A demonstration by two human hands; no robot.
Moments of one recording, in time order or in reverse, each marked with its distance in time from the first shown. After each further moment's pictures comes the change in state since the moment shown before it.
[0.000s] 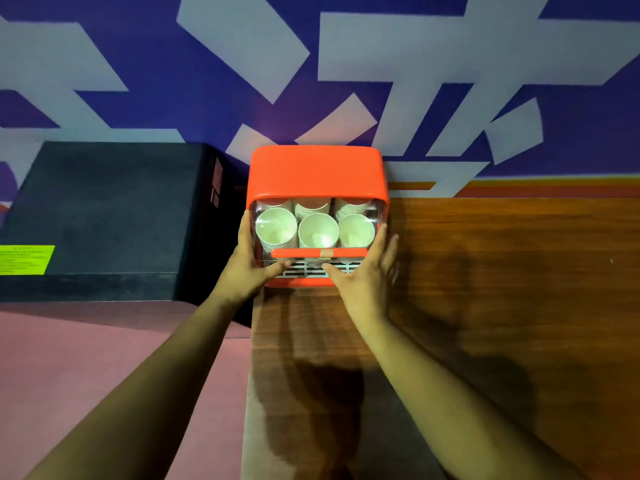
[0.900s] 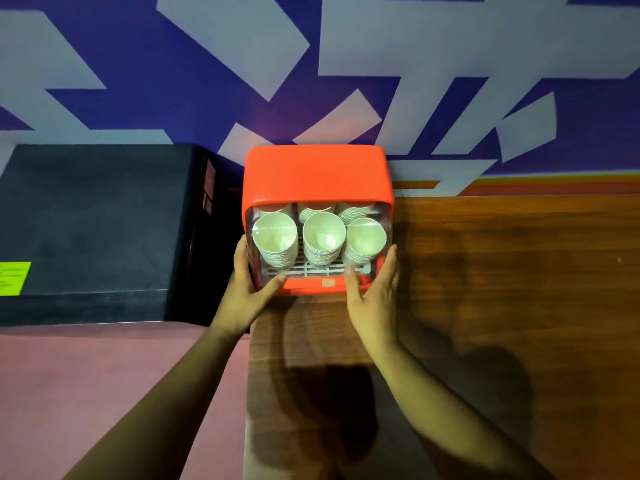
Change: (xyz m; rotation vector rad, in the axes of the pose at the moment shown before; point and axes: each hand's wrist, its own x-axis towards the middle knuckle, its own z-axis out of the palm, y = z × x) left_hand -0.010 -0.031 0.012 -0.035 0.094 -0.033; right_hand -0.003 0.031 0.017 0.114 0.067 -0.069
